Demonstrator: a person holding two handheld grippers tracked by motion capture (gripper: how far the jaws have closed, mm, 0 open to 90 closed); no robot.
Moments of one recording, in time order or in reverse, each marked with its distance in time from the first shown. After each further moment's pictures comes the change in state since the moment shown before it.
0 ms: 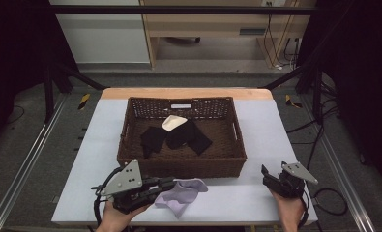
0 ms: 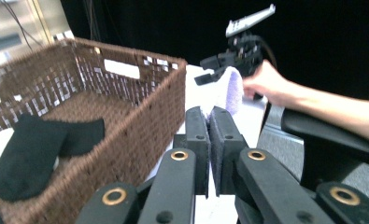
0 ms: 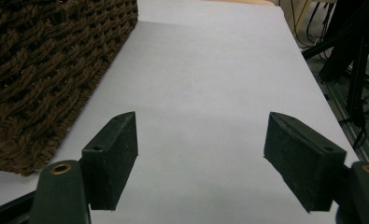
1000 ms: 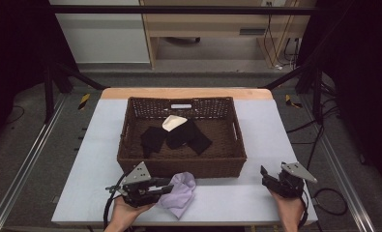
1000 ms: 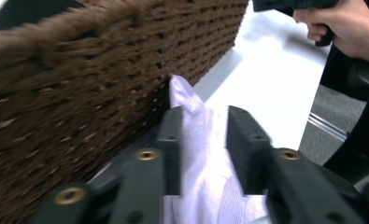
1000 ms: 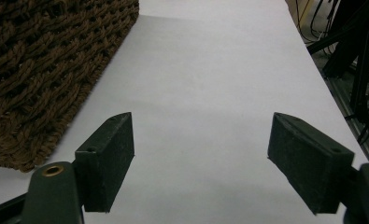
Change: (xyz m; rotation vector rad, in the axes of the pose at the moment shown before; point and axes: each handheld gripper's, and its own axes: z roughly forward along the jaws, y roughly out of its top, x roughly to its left) left arm 0.042 -0.076 0.034 0.146 0.080 -0.214; right arm 0.000 -0.001 0.002 0.020 0.009 0.002
